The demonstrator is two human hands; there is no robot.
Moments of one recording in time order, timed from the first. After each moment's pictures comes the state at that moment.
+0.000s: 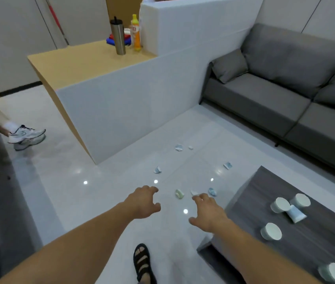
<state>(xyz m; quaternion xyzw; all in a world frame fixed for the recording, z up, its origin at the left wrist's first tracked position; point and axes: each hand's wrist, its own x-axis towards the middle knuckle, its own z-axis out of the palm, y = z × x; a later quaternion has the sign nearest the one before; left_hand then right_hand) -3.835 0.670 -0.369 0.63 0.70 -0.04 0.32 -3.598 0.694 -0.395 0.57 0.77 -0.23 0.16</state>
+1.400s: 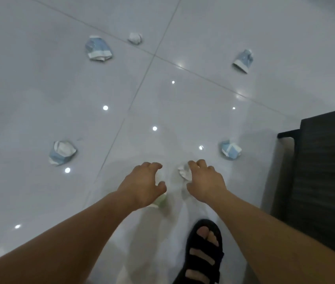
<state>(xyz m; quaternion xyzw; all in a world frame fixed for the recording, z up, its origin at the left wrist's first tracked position) -3.741 1.157 -1.090 0.70 0.54 -0.13 0.45 -3.547 1.109 -1.124 0.71 0.58 -0.31 0.24</state>
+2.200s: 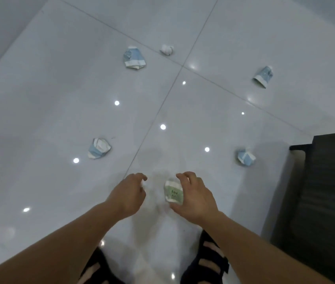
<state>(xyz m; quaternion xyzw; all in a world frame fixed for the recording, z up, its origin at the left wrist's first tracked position) -3.843 1.150 -1.050 0.63 0.60 -0.12 0.49 -3.637 1.089 -1.080 0.67 0.64 -0.35 0.08</state>
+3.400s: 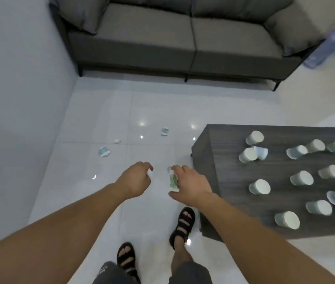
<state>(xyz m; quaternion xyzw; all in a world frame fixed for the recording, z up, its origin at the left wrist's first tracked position) -3.771 1.119 -0.465 0.85 0.37 -0.09 0.36 -3.614 0.991 -0.476 0.80 0.56 -0.22 0.01</state>
